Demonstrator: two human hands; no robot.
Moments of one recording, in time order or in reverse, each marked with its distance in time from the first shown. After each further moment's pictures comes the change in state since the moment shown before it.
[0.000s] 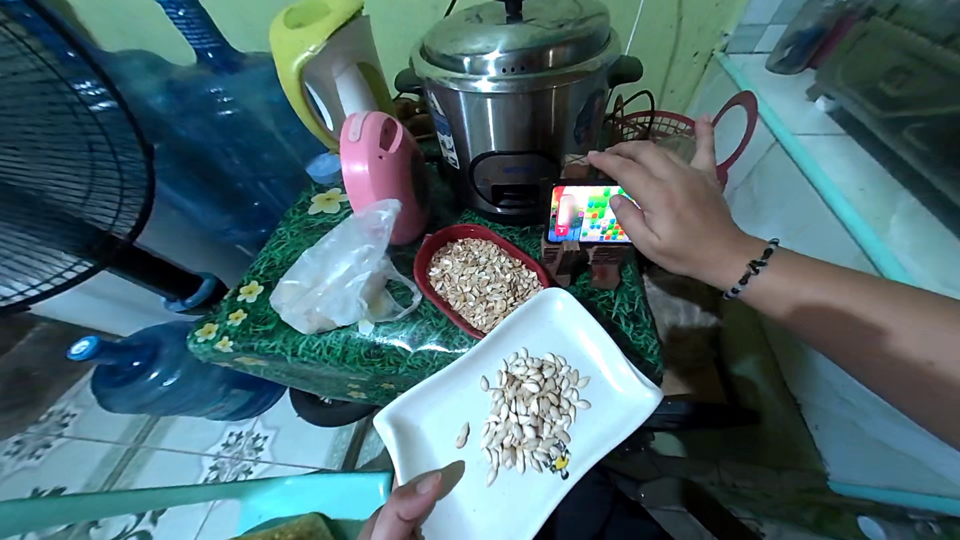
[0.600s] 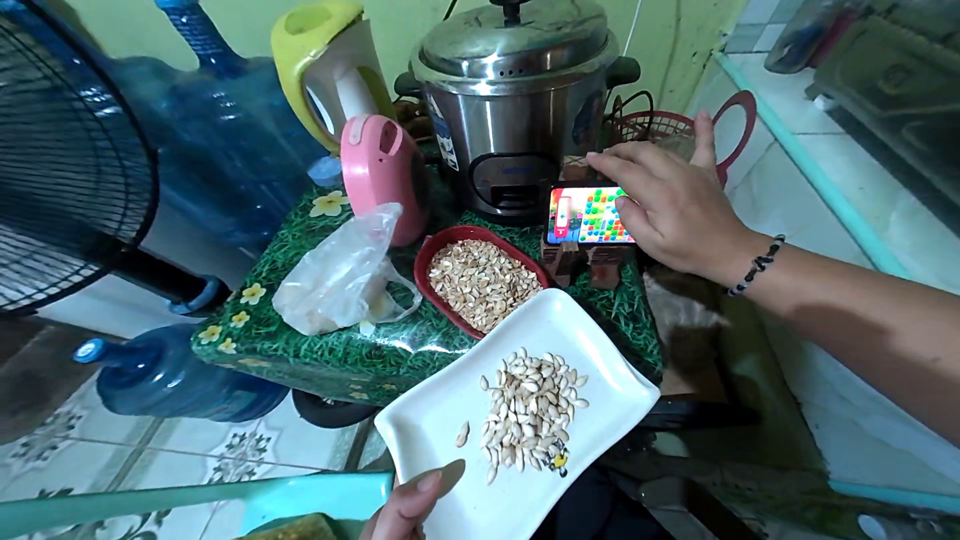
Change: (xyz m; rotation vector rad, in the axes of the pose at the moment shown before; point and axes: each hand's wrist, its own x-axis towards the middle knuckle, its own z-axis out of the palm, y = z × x) left_hand 0.001 -0.001 0.001 0.021 0.016 0.003; right_hand -0.001 0.004 -0.004 0.012 -0.005 -0.038
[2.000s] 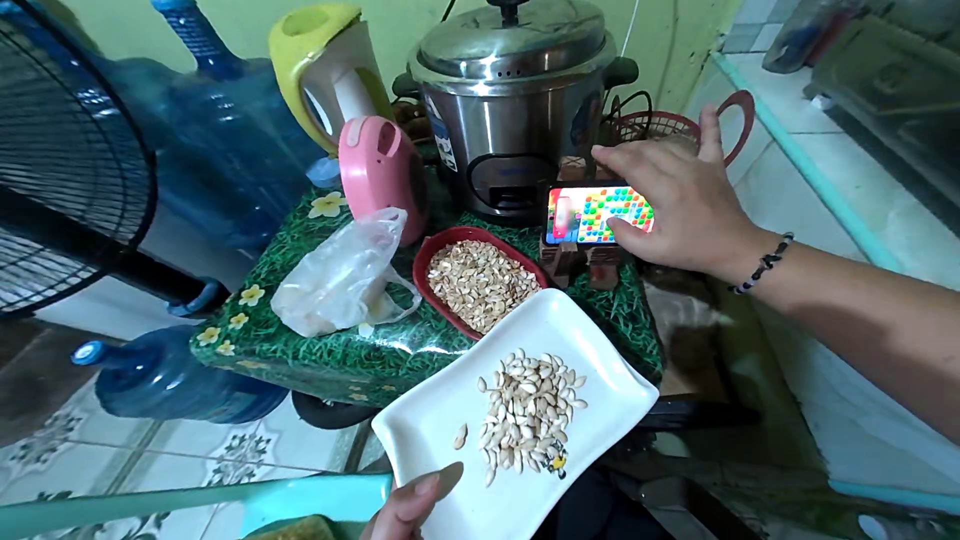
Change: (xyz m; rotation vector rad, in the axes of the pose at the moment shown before) left_hand -0.001 0.000 0.000 -0.027 -0.009 -0.001; right_hand -0.001 0.005 -0.003 -0.003 -0.006 0.004
